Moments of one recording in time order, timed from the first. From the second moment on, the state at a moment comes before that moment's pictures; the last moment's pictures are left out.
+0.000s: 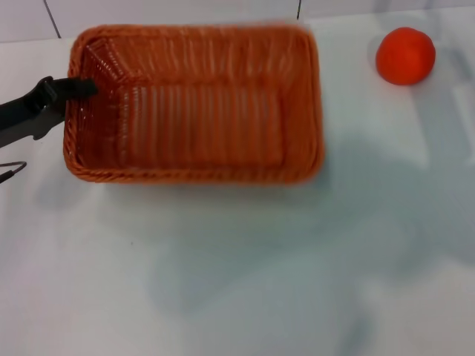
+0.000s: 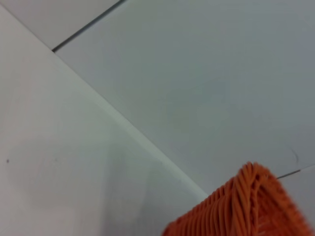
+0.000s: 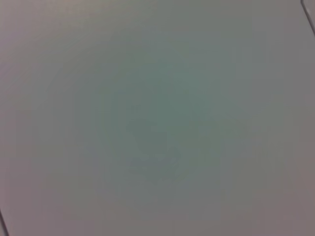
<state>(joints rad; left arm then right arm) -0.50 -2.17 0.60 0.79 1.99 1.17 -2.41 0.67 2.09 -0.39 -0.11 -0.75 -0.98 -2.58</state>
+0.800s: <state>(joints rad) -0.41 -2.16 0.58 0.81 1.88 1.17 -2.30 0.62 2.07 -0.58 -0.26 -0.91 -0.85 -2.36</state>
